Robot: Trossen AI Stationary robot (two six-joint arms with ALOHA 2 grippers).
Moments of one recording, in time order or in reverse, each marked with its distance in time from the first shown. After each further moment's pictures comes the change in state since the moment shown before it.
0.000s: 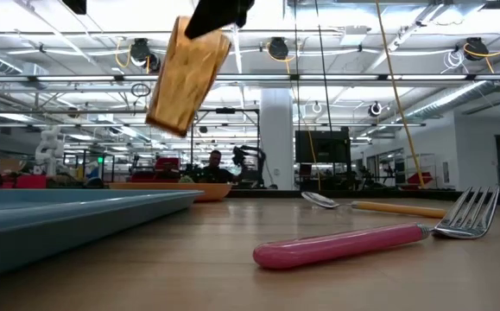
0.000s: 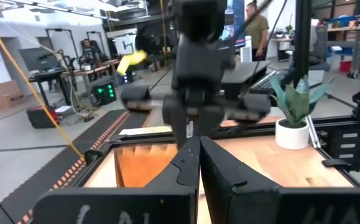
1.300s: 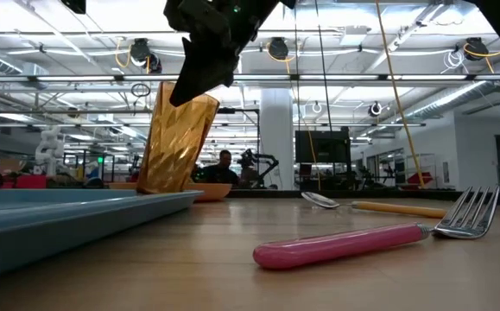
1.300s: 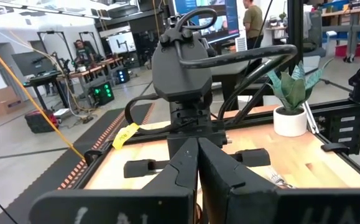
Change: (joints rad) left arm -0.014 0.000 0.000 -0.036 -0.002 0.046; right arm -0.023 0.134 -0.094 0.101 -0.122 0.093
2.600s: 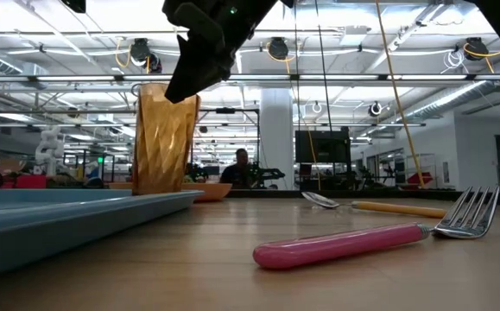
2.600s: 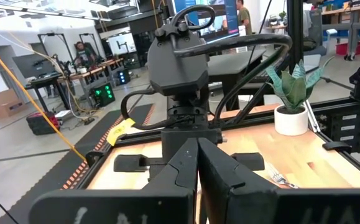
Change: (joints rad) left arm 0.000 0.000 0.000 0.002 0.000 0.013; right arm 0.000 -0.013 -0.003 0.065 0.085 -0.057
